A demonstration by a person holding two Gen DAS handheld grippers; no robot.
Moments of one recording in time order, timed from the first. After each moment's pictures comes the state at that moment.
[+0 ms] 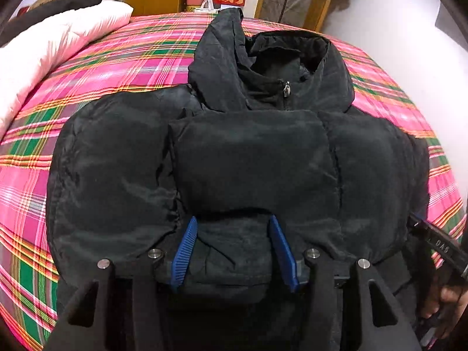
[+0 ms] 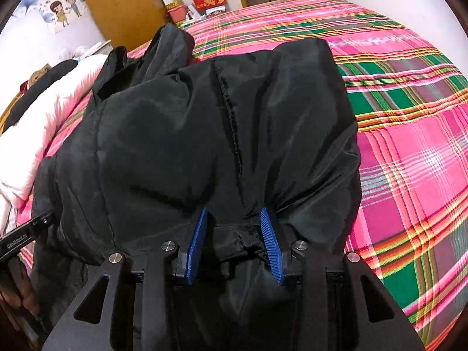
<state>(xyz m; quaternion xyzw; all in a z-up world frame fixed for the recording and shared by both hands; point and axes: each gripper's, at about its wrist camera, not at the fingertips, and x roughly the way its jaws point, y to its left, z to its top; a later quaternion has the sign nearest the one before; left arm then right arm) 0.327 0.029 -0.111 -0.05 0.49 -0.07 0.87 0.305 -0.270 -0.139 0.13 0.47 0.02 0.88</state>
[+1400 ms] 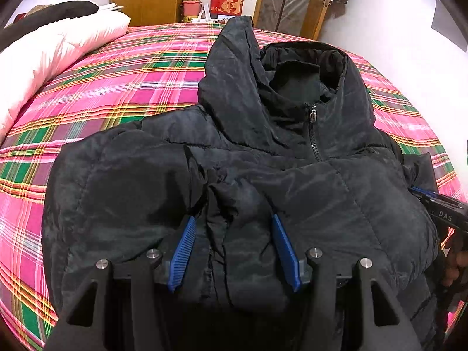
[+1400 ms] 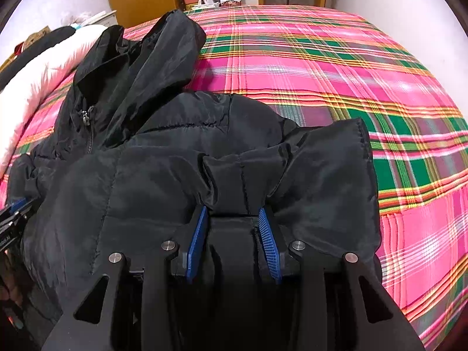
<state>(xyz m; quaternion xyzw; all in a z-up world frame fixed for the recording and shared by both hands) 0.370 0.049 -0.120 -0.05 0.46 -0.08 0.89 0.379 -0.255 -0.124 0.03 0.49 0.01 0.87</state>
